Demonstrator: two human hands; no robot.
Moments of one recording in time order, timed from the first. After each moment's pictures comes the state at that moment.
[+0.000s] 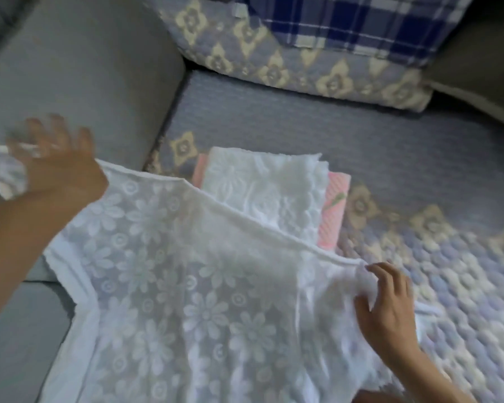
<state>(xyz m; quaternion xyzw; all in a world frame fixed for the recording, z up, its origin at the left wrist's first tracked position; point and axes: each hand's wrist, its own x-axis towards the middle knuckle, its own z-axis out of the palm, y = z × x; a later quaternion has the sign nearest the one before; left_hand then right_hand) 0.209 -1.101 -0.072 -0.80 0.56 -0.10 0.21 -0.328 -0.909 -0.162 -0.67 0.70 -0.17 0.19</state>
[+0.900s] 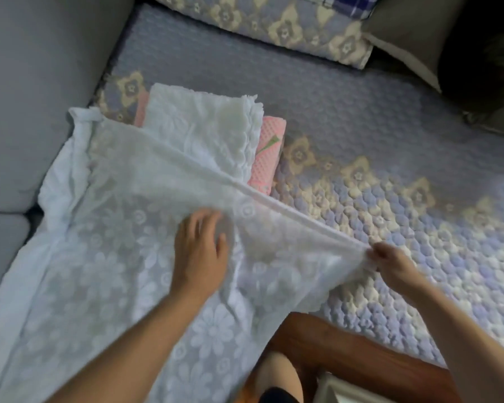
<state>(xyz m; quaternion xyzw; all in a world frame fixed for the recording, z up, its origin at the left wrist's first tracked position) -0.129 -0.858 -0.127 -0.73 0.64 0.17 -0.18 -0.511 -0.890 -0.141 -0.48 0.76 0.03 0.44</state>
